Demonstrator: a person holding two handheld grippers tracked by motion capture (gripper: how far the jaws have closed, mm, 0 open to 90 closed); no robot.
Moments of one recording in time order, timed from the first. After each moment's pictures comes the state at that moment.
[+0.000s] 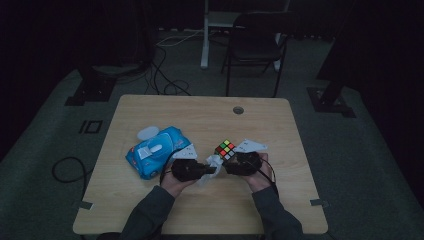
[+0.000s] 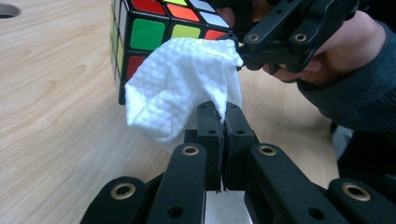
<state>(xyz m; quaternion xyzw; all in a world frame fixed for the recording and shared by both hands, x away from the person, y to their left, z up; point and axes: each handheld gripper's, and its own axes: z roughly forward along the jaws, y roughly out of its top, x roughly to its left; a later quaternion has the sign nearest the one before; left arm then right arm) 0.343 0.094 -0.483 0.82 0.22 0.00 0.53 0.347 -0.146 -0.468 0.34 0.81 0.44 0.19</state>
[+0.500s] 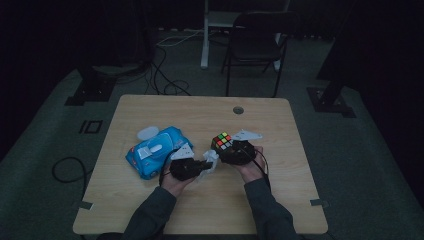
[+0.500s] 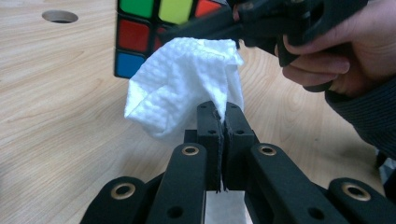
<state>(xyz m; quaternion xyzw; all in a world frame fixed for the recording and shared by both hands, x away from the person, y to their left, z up) 0.345 0.097 -0.494 0.80 0.27 0.05 0.53 0.376 -0.131 -0.464 0.40 0.78 0.44 0.17</state>
